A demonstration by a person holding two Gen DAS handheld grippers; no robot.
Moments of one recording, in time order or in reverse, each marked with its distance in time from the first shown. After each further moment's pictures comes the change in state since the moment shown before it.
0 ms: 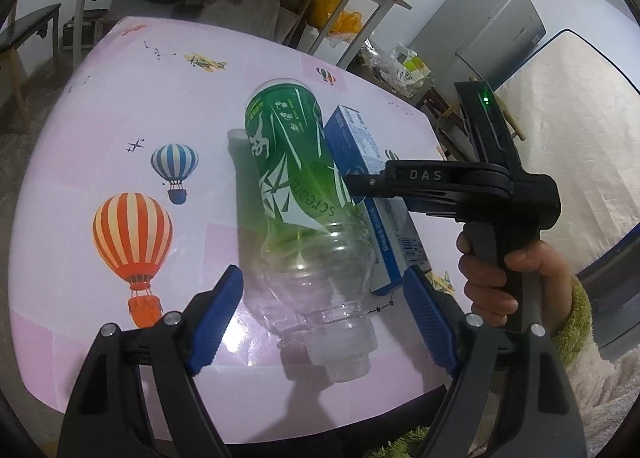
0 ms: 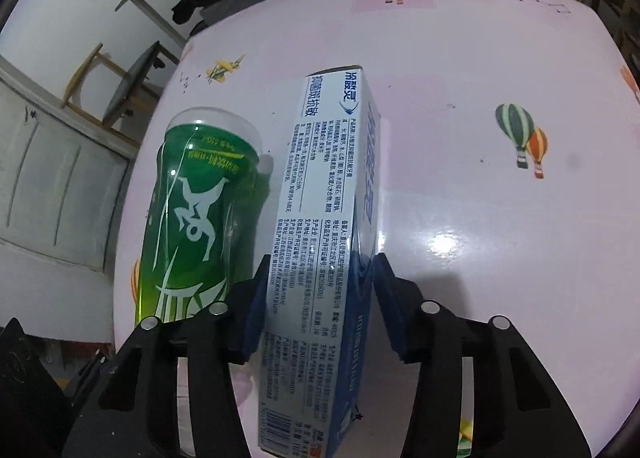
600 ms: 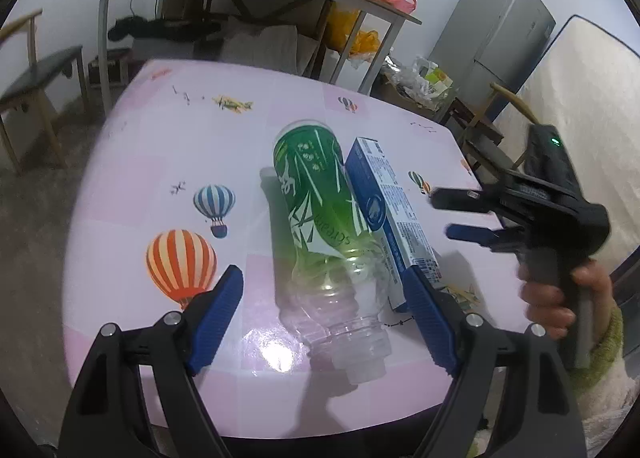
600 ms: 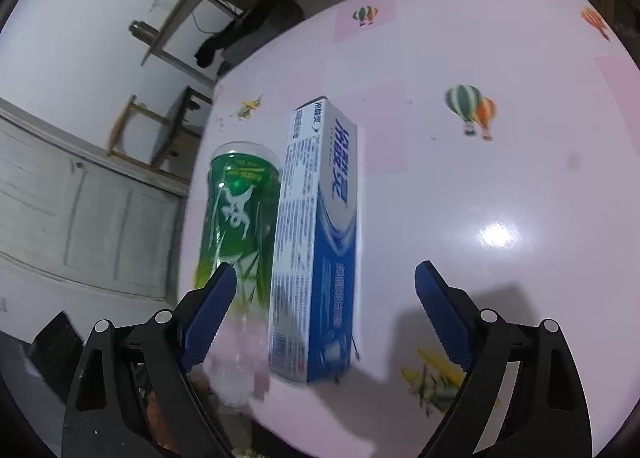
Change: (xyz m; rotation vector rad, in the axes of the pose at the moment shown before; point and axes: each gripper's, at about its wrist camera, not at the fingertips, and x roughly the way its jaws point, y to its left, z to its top) left arm -0.020 -0.012 0.006 0.054 -0.078 0.146; right arm -0.040 -0.040 -0.020 0.131 -0.046 0.212
